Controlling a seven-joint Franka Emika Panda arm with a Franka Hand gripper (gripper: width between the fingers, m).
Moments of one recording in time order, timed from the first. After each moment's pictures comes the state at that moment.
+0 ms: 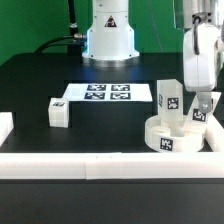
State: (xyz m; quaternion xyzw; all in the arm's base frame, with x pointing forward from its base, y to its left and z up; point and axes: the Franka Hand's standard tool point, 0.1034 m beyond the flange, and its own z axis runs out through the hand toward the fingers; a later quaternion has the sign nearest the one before) arm 0.591 0.124 0.079 -0.57 0.82 0.01 0.09
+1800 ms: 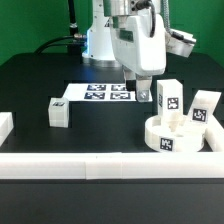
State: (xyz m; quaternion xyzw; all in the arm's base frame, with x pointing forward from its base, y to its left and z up) arm 0.574 0.016 0.084 -0.76 0.64 -0.04 0.06
